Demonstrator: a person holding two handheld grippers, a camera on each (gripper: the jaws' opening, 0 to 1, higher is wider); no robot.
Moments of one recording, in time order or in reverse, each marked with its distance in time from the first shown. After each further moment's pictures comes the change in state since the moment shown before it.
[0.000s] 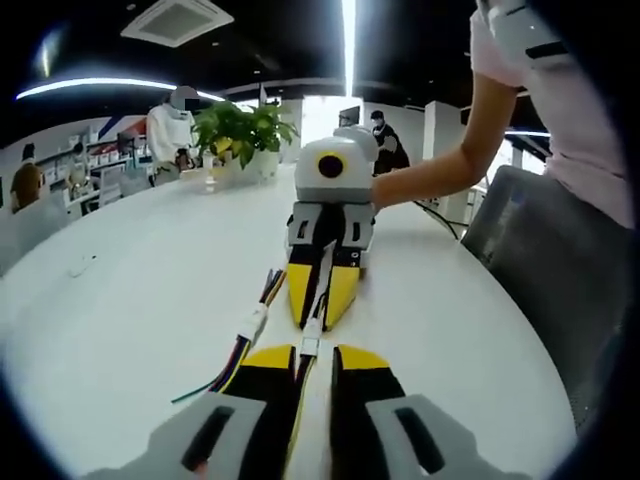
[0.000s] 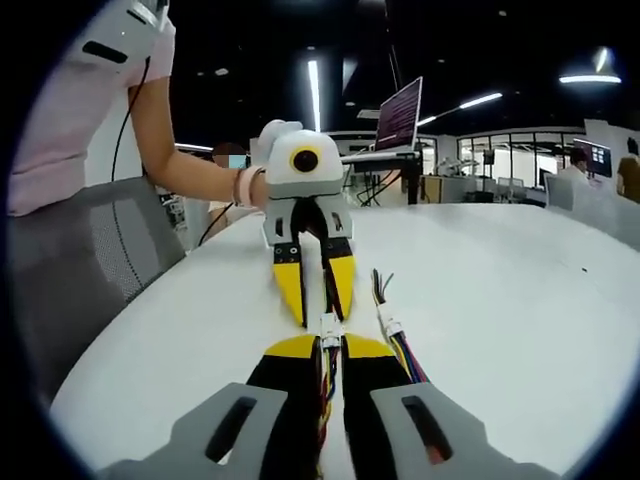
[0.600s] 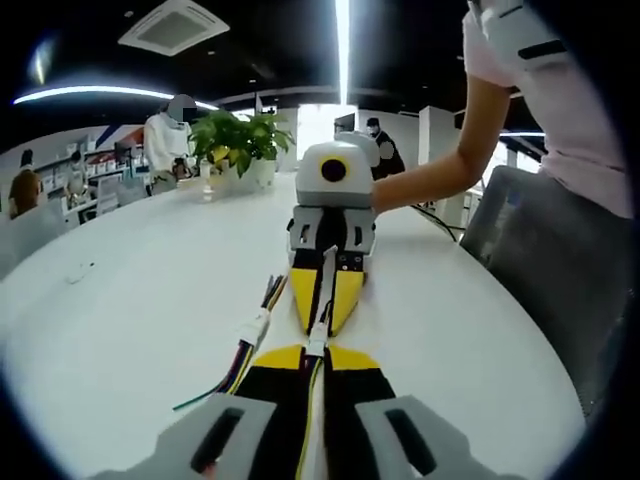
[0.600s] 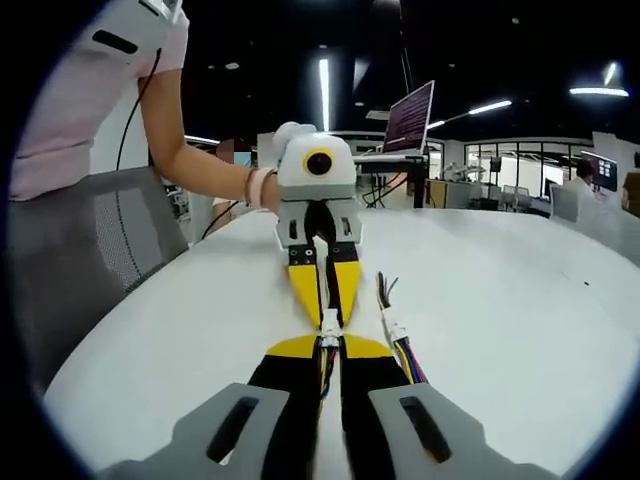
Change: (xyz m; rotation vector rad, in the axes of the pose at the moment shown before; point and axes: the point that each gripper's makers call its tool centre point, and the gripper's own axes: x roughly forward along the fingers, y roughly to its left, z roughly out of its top) left arm 0.003 0.002 0.001 0.021 -0.043 -0.015; right arm 0.001 0.000 -0.002 -0.058 0.005 0.014
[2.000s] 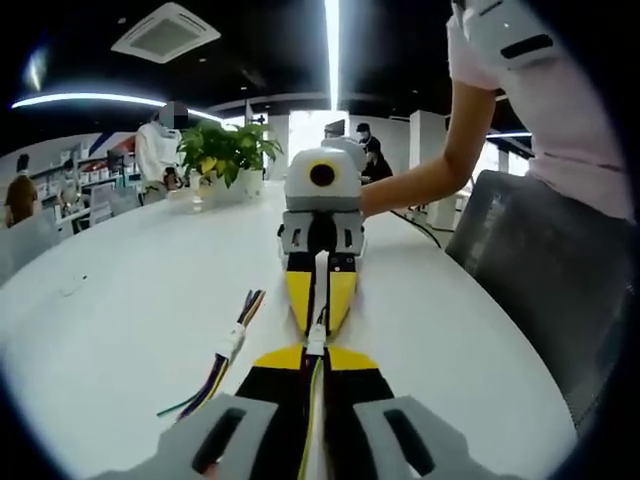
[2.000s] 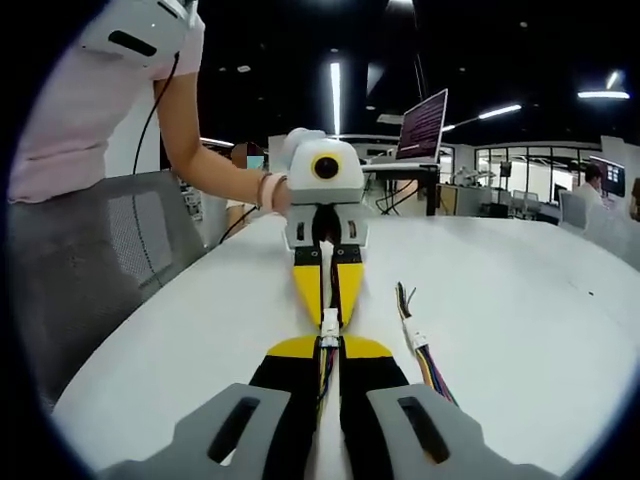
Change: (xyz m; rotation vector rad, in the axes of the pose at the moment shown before) left arm -0.001 -0.012 0.008 0.022 -0.030 -0.028; right arm -0.005 0.019 0.012 -0.021 -0.009 0.046
